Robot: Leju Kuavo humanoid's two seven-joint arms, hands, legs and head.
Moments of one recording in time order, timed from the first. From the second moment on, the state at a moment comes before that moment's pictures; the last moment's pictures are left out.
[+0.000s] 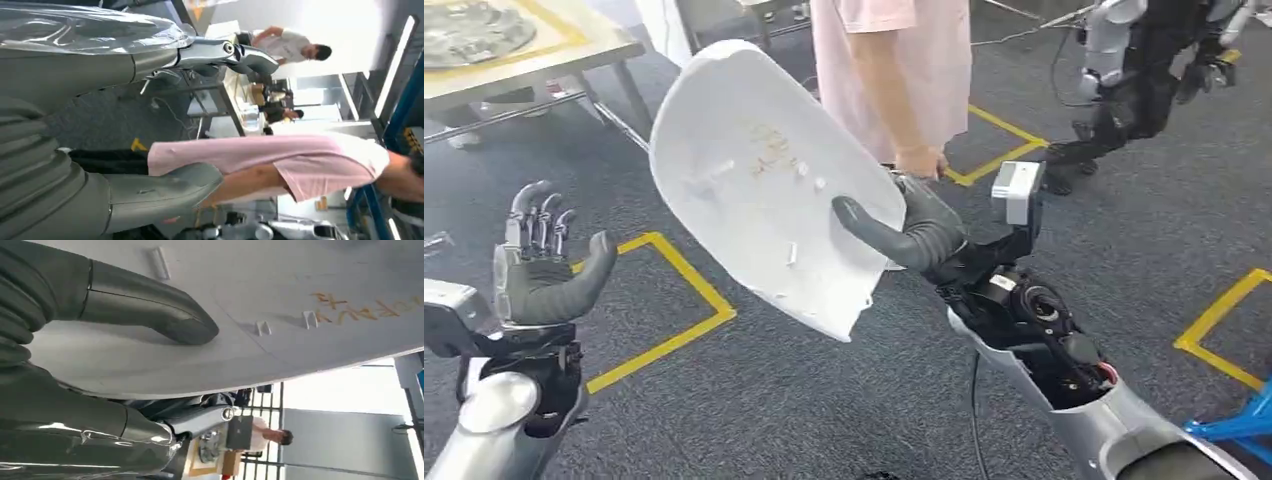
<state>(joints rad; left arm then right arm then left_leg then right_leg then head) -0.31 0.07 -0.36 -1.56 0.17 0.24 -0.31 -0.44 -0.08 0.47 -1.65 -0.41 0.24 -0.13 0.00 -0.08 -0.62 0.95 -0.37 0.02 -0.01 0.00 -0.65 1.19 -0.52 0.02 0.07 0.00</state>
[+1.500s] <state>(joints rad) -0.33 0.08 -0.37 -1.55 0.22 0.26 -0.29 -0.42 -0.08 0.47 -1.65 -0.45 0.19 -0.10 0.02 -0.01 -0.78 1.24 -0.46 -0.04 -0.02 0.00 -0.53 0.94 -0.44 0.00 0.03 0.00</state>
